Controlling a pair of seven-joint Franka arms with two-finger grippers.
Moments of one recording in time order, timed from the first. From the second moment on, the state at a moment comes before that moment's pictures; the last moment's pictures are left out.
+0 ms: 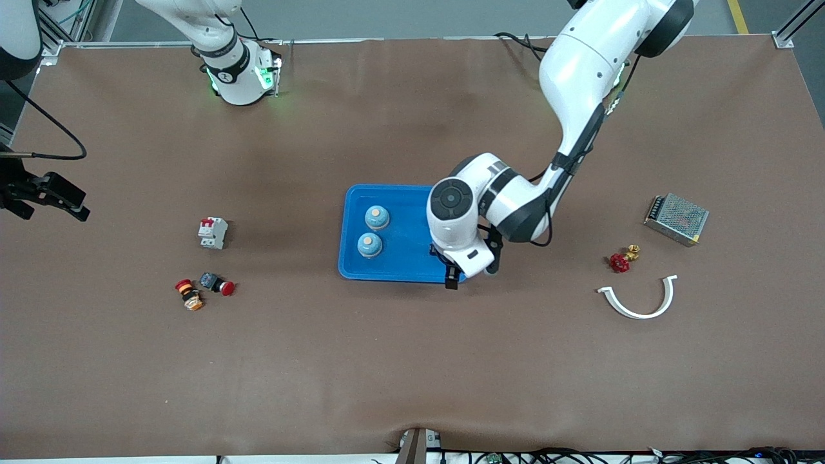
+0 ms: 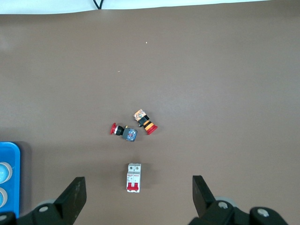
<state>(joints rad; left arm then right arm) -0.48 0.80 -0.23 -1.33 0.29 2.08 -2.15 -0.14 0.00 0.05 -1.71 0.00 1.87 -0.04</state>
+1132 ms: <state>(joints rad) -0.26 0.63 -0.23 -1.33 0.24 1.83 -1.38 0.03 0.00 -0.11 -1.71 0.00 1.86 -0.04</state>
